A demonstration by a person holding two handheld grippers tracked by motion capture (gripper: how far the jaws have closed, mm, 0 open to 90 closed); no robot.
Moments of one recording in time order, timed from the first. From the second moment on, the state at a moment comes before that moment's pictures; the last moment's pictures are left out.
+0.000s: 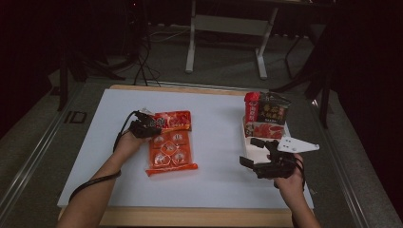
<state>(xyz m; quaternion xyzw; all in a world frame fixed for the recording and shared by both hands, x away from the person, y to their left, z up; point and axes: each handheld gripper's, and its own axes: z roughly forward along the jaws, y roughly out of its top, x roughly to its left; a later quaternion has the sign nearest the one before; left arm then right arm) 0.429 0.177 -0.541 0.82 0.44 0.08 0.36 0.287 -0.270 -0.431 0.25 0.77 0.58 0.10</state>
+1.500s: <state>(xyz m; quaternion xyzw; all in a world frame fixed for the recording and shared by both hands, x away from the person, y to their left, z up) 0.372 0.131 -0.515 0.83 0.31 0.04 0.46 0.288 -0.271 -0.430 0.25 0.77 0.57 0.12</state>
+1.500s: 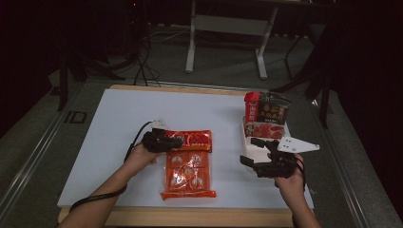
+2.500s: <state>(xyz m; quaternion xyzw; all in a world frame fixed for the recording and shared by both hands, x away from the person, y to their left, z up) 0.365 0.191 -0.517 0.78 0.41 0.05 0.46 0.280 -0.271 -0.427 0.28 0.77 0.56 0.16</state>
